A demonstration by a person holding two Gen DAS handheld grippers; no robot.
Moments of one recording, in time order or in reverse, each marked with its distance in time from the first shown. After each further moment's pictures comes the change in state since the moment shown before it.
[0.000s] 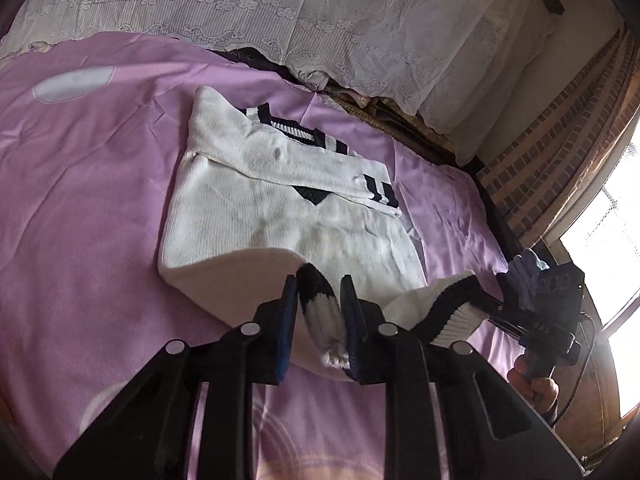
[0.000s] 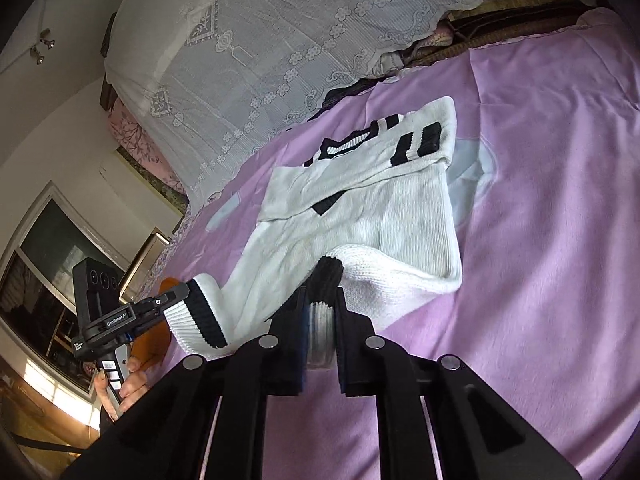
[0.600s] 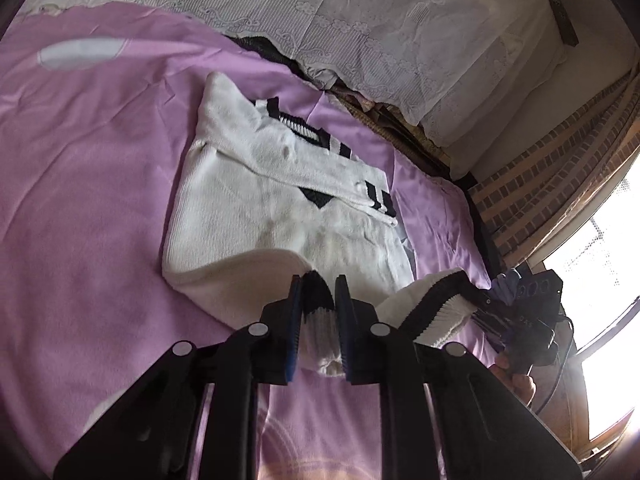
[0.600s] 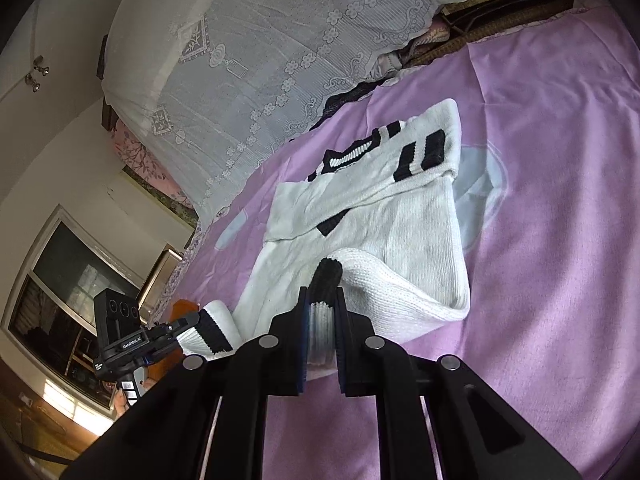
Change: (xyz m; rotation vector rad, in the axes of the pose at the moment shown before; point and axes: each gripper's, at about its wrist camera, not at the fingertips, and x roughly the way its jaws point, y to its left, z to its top) left arm -0.002 0.018 0.013 -0.089 0.007 -0.074; right arm 0.012 -0.005 0.023 0.055 -0.012 0.051
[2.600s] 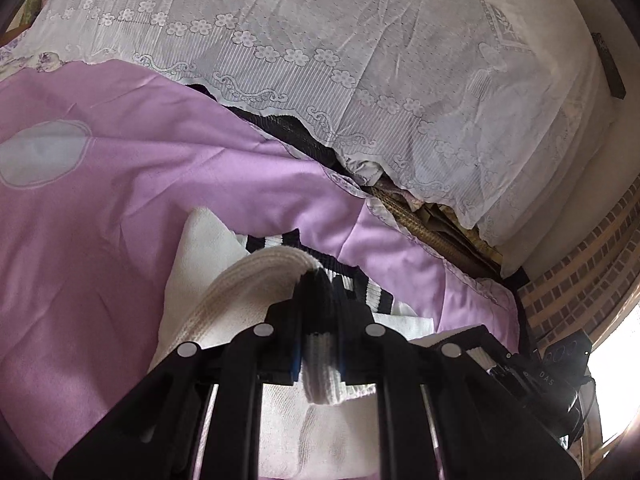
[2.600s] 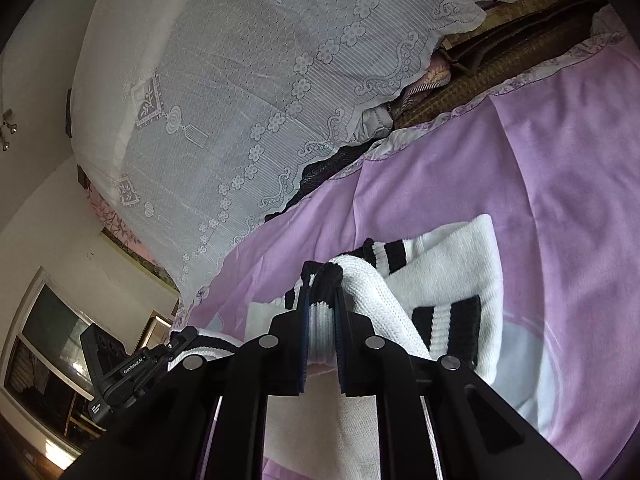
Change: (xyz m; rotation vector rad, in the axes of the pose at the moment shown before) left arm 0.099 0.001 0.161 -0.087 -0.221 0.174; right arm 0.102 -0.026 0.158 0.092 -0.148 -0.037
